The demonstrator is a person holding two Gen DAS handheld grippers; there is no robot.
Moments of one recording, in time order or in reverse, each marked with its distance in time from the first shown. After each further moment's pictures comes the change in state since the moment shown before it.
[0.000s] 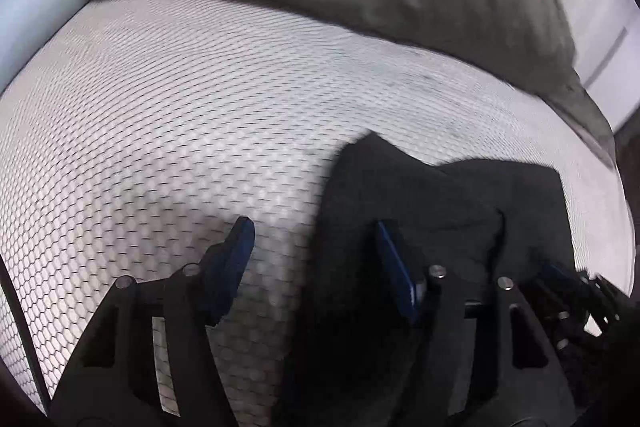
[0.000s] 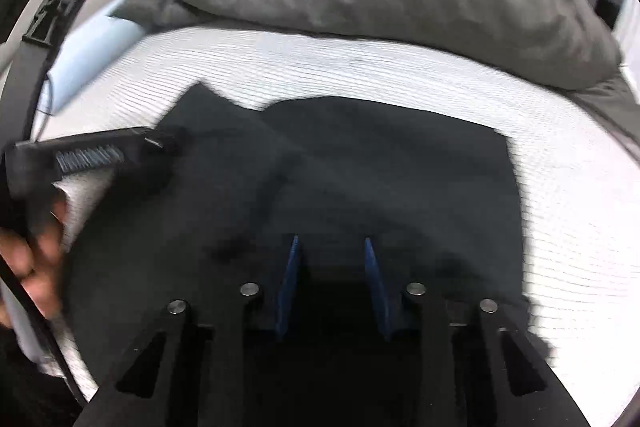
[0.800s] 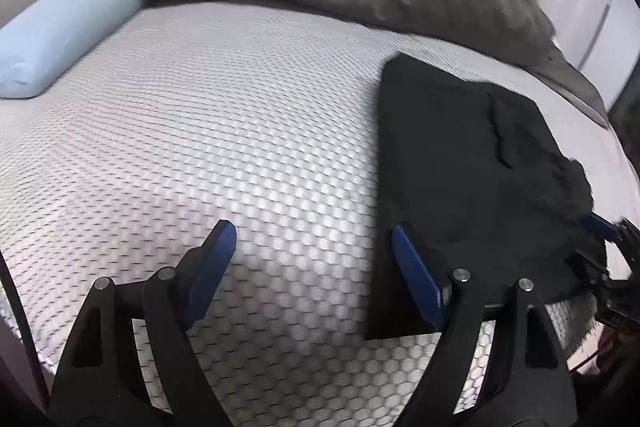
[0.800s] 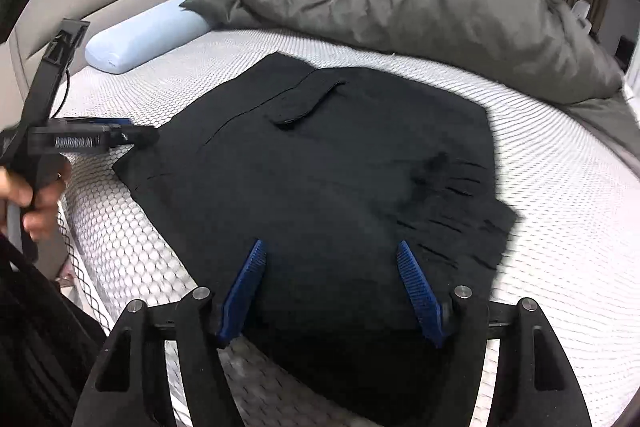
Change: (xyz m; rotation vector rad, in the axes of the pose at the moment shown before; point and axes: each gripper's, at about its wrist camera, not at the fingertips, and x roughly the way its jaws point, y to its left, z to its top) left arm -0.078 0.013 -0.106 0.089 -0.108 0.053; right arm -0.082 0.012 -0.113 -0.141 -0.162 0.100
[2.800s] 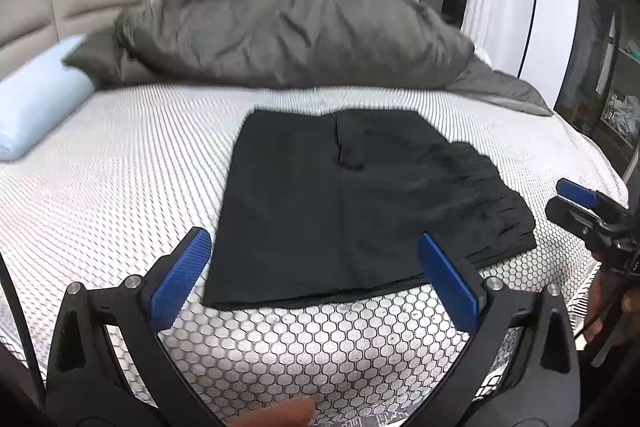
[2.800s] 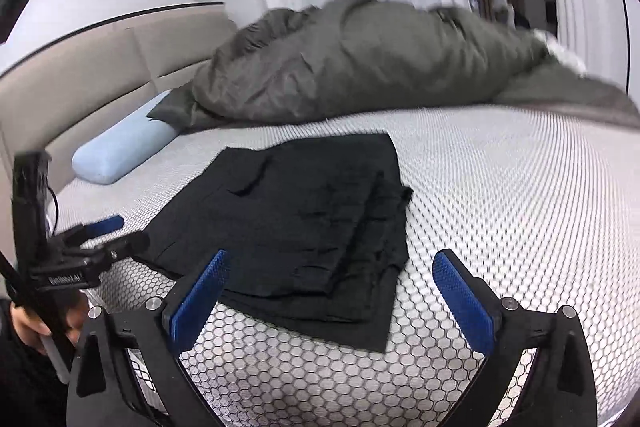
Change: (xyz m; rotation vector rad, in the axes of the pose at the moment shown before) left arm -0.070 -0.083 -0.050 0.174 -0.291 -0.142; right arm -0.060 -0.027 -0.018 0.264 -0.291 -0.013
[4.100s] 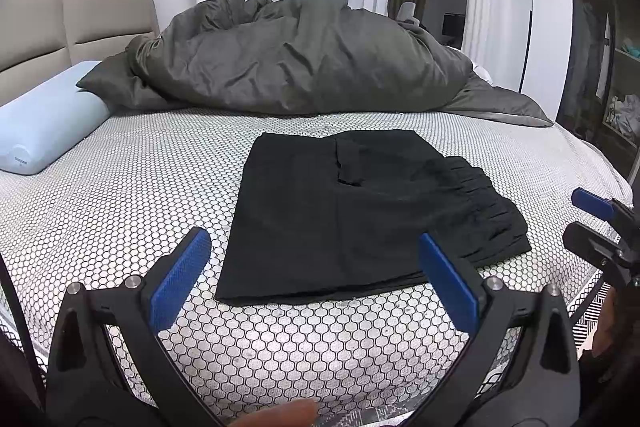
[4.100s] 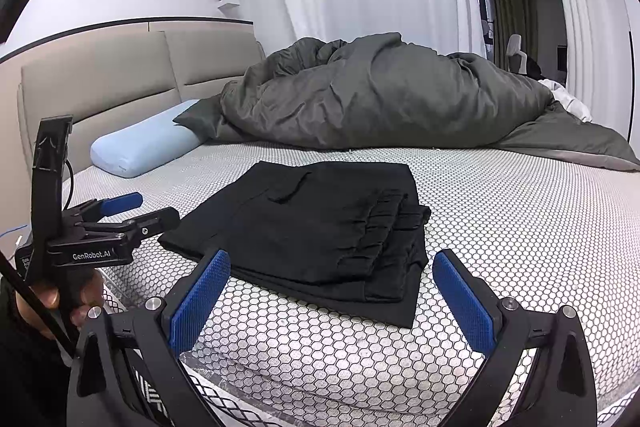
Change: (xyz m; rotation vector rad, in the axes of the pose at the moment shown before) left arm -0.028 0.001 -0.009 0.020 -0.076 0.010; right arm -0.050 0.025 -0.027 -0.071 -0.093 0.008
